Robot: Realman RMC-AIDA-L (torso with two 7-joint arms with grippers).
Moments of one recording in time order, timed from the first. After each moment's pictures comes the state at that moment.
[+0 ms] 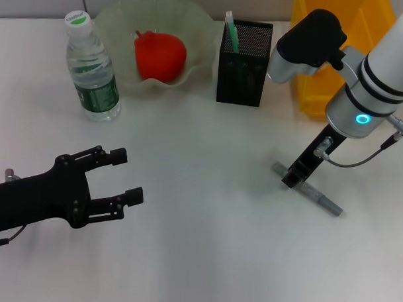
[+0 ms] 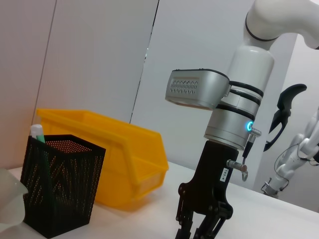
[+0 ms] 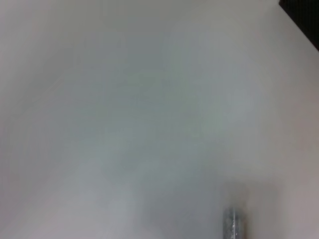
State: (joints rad) left arm -0.46 -1.86 2.02 0.06 0.51 1.64 -0.85; right arm 0.90 2.09 -1.42 -0.83 -2.64 -1.42 2.54
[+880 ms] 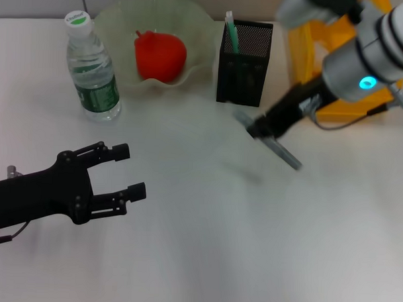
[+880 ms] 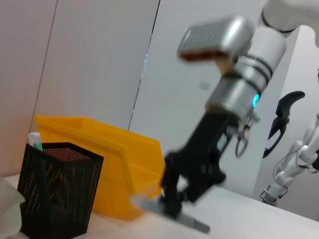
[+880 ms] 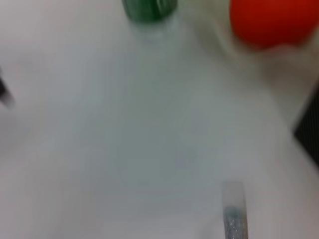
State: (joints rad) left arm -0.47 -1.86 2.02 0.06 0.50 1.65 -0.85; right arm 0.77 2.08 -1.35 -1.15 -2.43 -1.44 2.44
